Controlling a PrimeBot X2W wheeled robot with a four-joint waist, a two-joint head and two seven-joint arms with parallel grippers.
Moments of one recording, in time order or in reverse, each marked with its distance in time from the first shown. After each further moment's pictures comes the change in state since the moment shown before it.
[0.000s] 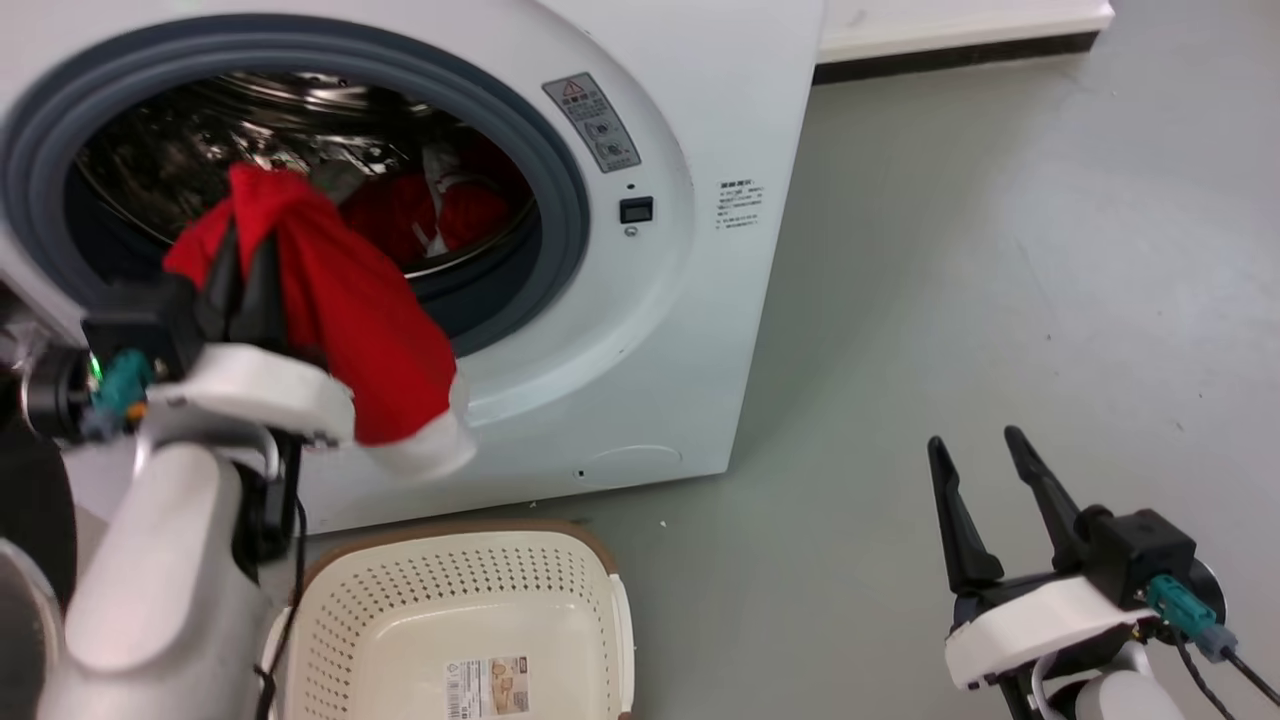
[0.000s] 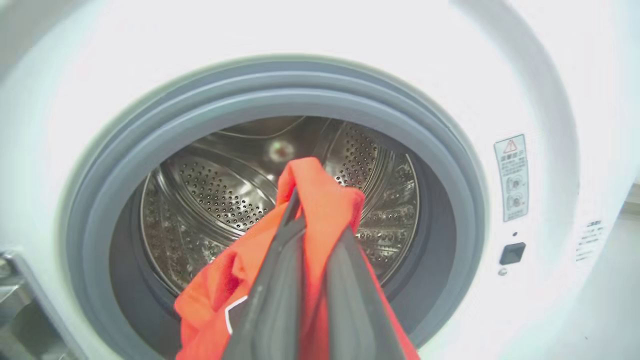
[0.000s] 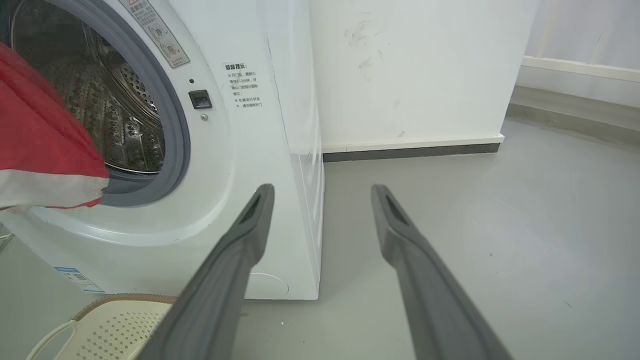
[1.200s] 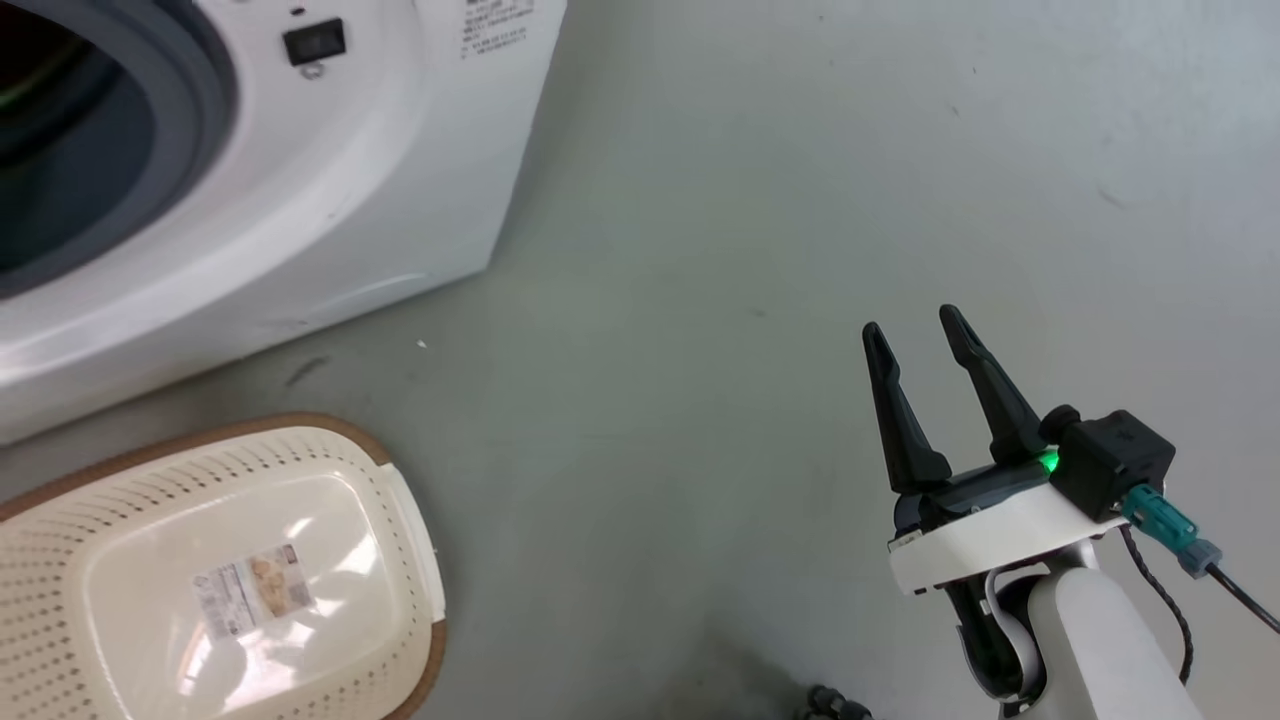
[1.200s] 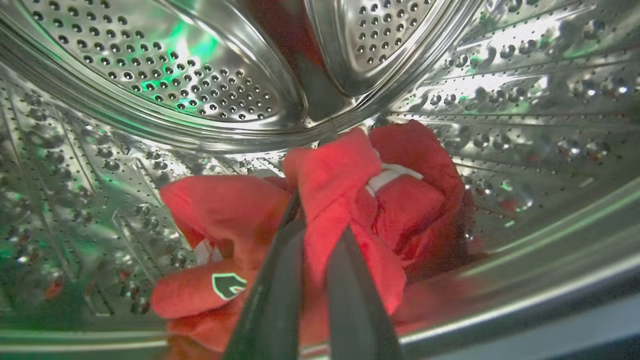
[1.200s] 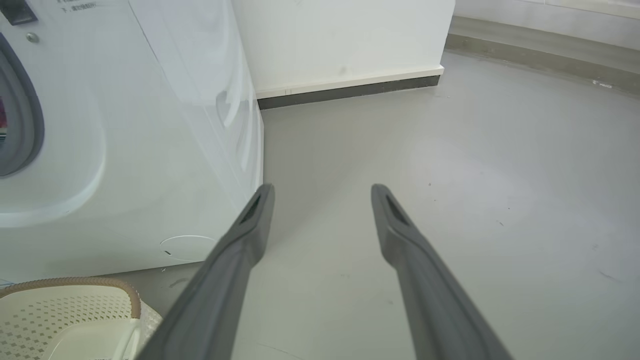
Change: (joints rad) left arm -0.539 0.332 -0.094 0.509 0.030 -0.024 0.165; right arm -0.173 0.000 0.133 -0.004 0.125 0.000 -0.053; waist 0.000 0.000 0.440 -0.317
